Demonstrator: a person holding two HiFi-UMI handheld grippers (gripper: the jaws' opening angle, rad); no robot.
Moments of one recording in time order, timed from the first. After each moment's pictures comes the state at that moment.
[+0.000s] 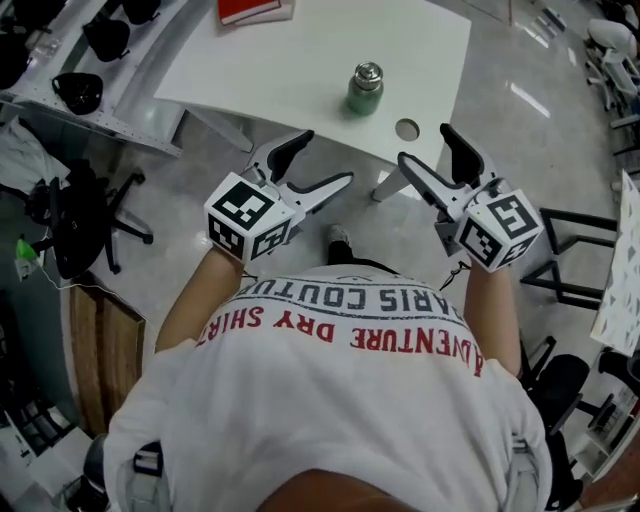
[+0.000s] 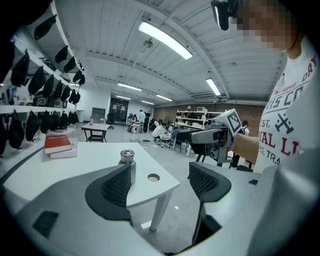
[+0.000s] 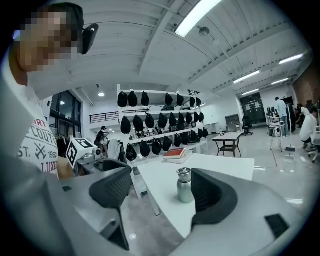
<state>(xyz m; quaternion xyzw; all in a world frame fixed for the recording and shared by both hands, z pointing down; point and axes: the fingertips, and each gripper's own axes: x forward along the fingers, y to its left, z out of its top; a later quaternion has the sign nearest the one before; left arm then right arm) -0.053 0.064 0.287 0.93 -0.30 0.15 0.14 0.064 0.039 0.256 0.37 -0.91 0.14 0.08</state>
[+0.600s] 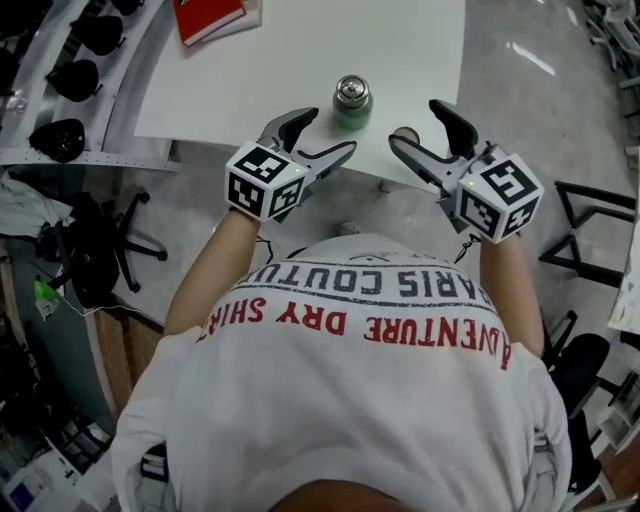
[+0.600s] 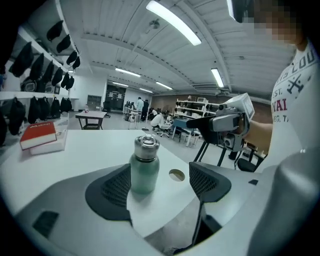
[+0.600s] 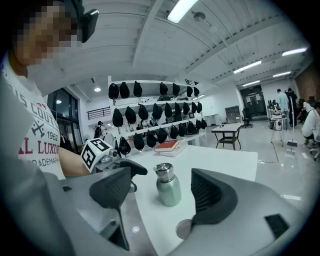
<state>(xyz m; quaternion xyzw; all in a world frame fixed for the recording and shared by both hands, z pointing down) -0.024 -0.064 0.366 0.92 -0.28 0.21 0.17 0.075 -0.056 0.302 0.36 -0.91 0.17 0.11</state>
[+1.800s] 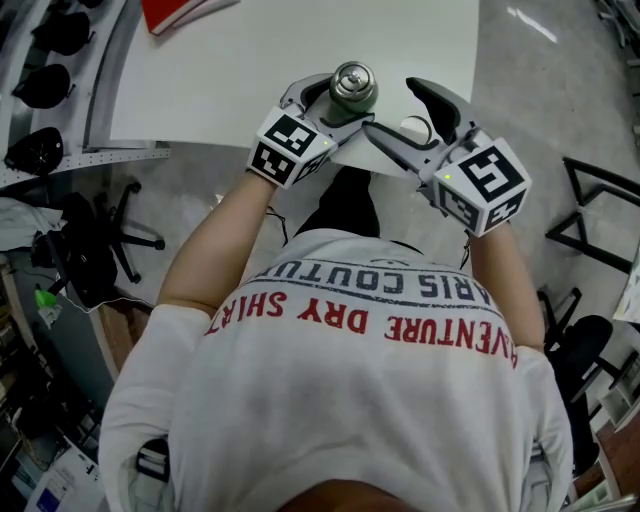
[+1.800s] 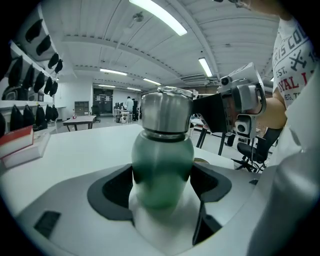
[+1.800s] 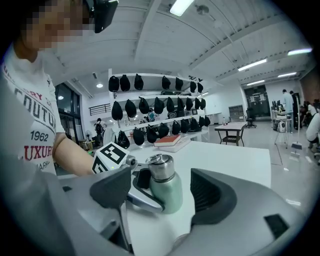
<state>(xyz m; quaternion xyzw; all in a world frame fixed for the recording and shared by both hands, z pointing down) 0.014 -0.120 0.444 0.94 -0.23 0.24 0.10 0.036 -0.089 0.352 0.34 -0.92 0.16 0.13</state>
